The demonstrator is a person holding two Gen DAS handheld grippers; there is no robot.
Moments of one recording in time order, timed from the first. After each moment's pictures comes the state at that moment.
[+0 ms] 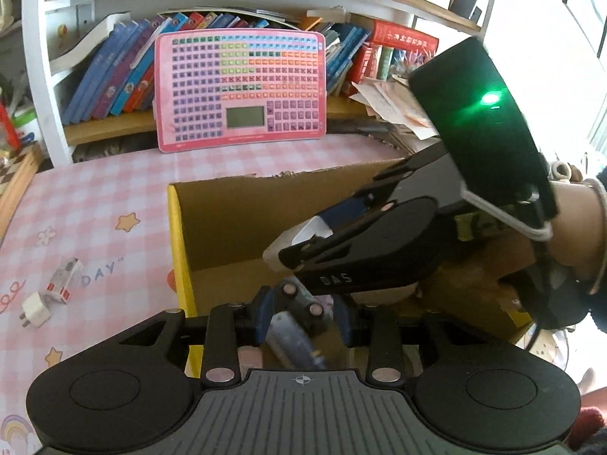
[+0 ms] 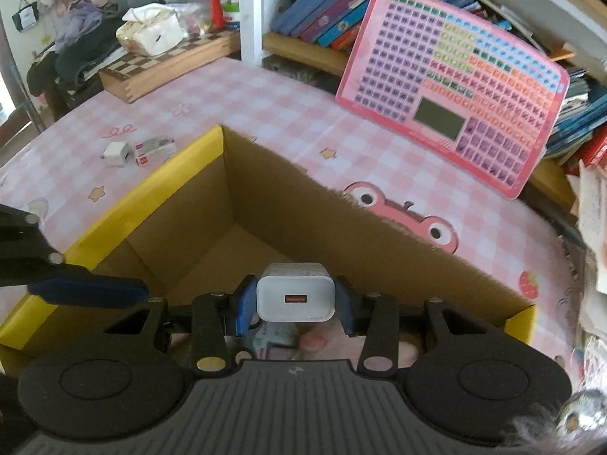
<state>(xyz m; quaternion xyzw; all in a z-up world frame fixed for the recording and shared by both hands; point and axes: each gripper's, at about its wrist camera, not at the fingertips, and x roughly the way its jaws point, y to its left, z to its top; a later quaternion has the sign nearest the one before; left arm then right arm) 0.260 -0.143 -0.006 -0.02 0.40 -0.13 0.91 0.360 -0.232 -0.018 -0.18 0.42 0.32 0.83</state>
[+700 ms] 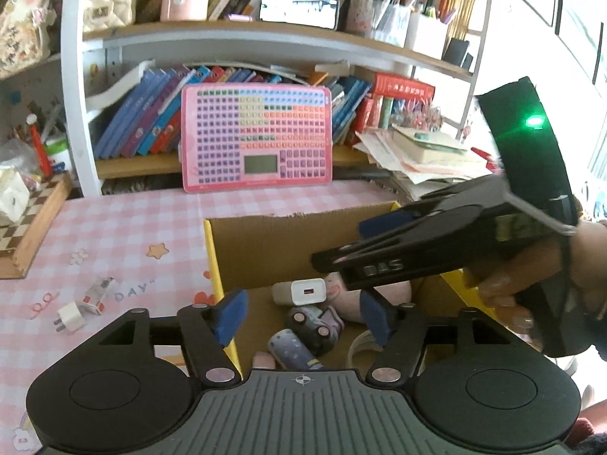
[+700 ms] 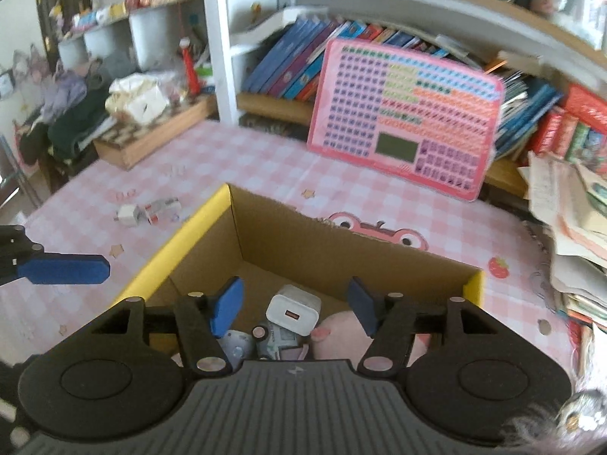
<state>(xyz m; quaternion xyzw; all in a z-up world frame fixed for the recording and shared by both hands) 0.209 -0.124 0.031 -0.02 0.32 -0.11 0.94 0.307 -0.266 0.033 -0.10 0.36 0.27 0.89</state>
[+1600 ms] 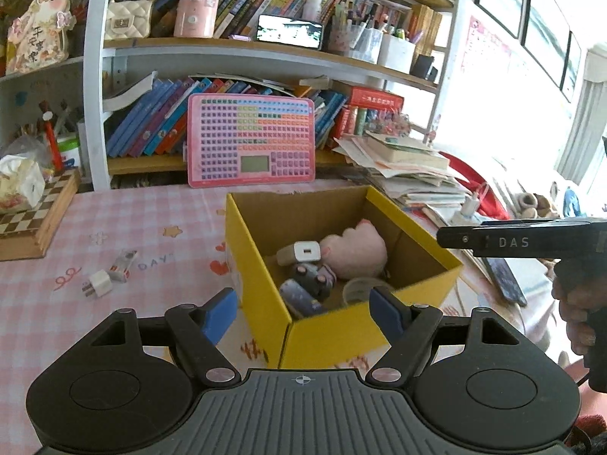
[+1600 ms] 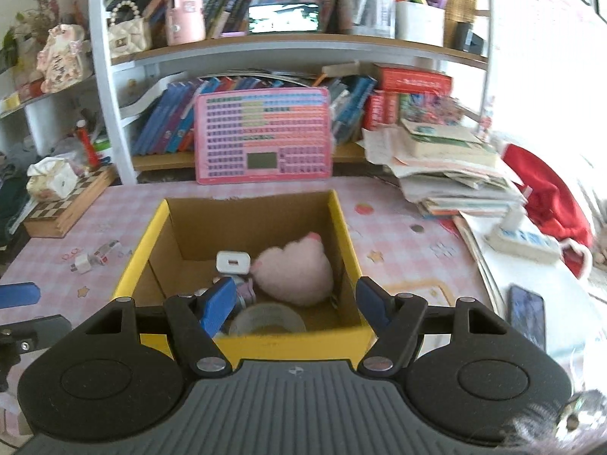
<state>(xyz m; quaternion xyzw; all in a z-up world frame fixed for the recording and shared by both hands) 0.118 -0.066 0.033 -0.03 0.30 -0.17 0.94 0.140 -0.304 0.053 0.00 0.30 0.04 0.95</state>
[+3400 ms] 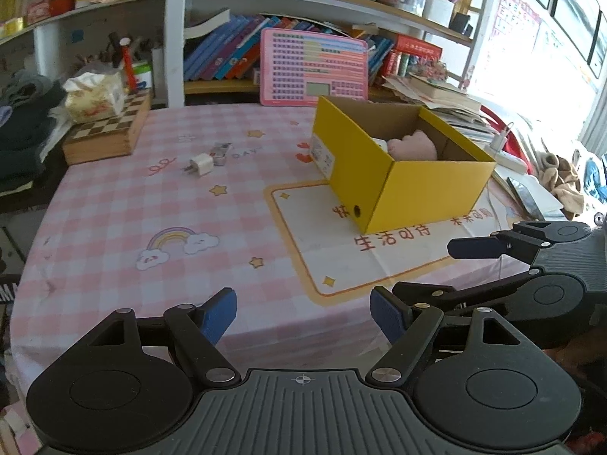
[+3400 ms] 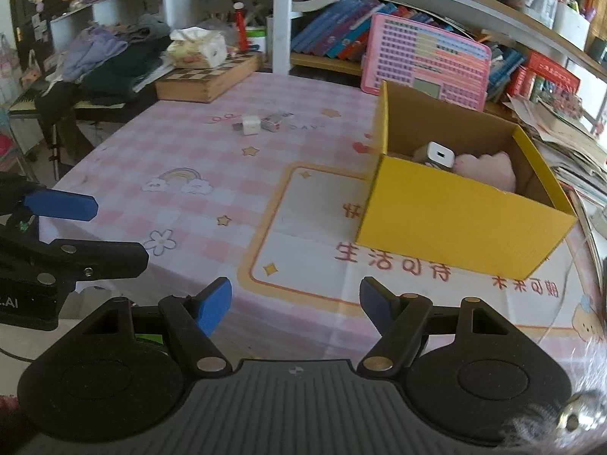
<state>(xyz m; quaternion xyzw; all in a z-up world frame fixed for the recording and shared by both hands) 0.016 0.047 0.002 -0.03 0.38 -0.12 0.92 0.033 -0.119 -0.011 -0.10 0.38 0.18 0.90</state>
